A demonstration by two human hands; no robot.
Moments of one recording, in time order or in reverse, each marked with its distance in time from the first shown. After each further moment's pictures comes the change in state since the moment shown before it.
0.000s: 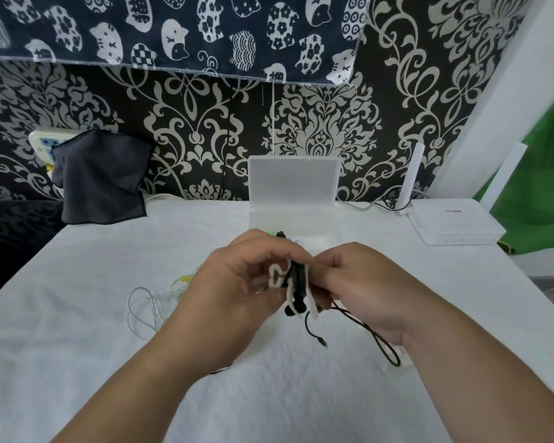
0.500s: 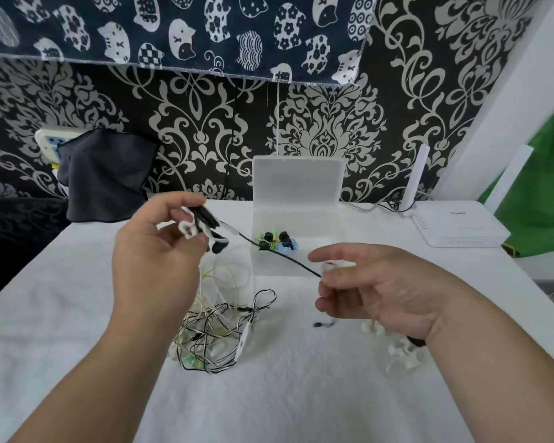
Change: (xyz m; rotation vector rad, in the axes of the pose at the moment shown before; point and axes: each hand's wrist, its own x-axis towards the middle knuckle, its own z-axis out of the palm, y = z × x) left_hand 0.007 0.001 -0.041 0.171 0.685 -0.006; right_hand -0.006 0.001 -0.022 0.479 -0.081 0.249
